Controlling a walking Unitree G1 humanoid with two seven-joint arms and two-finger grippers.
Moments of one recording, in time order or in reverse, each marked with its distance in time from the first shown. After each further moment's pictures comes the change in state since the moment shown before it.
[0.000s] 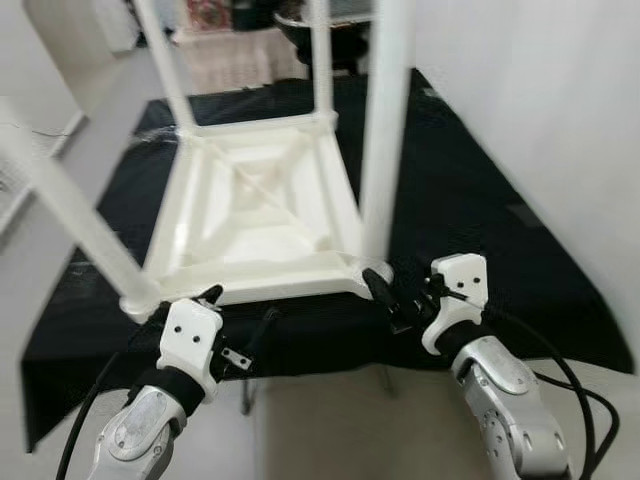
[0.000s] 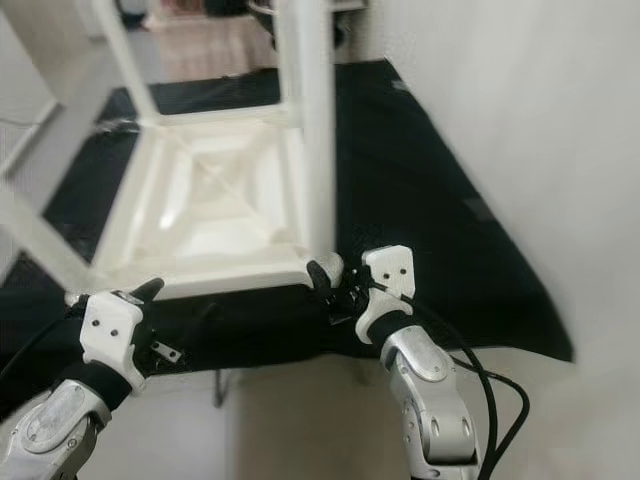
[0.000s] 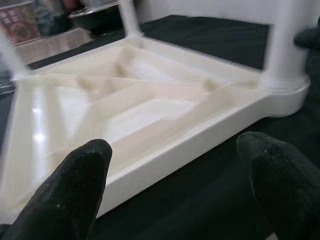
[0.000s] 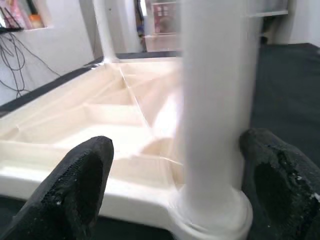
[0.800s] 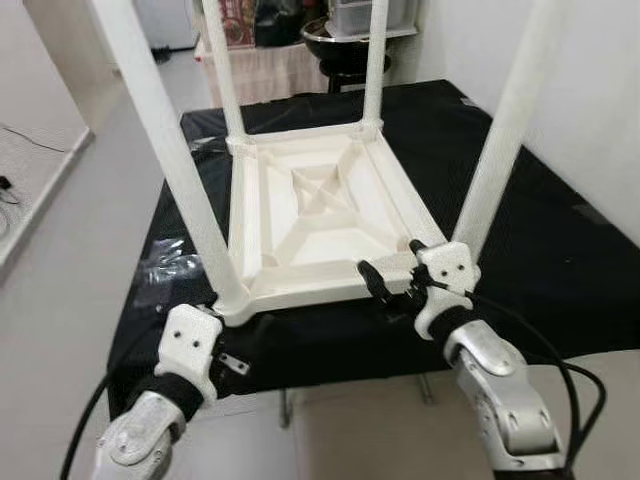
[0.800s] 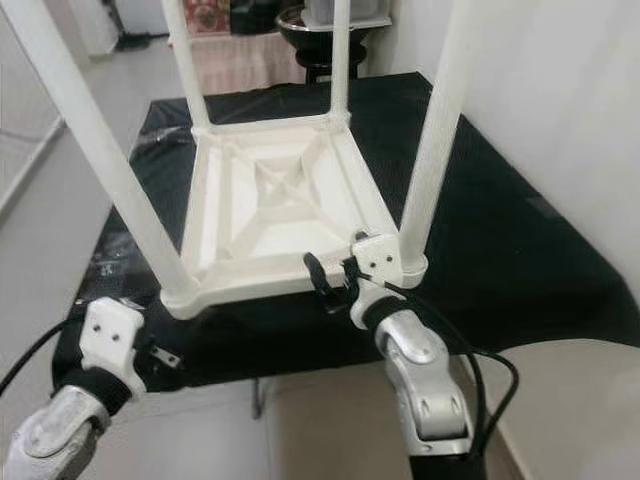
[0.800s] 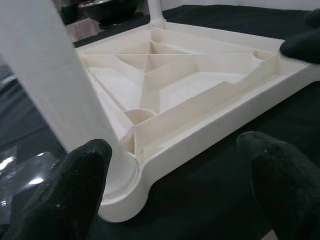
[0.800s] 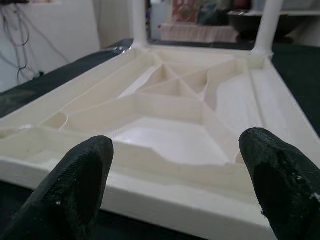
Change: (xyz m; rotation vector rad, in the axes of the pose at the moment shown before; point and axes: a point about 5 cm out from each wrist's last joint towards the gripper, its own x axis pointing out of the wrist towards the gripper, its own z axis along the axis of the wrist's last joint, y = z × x) left arm 0.004 -0.001 0.000 -0.012 -0.007 -0.007; right arm 0.013 -0.004 -0.005 -0.127 0.045 0.082
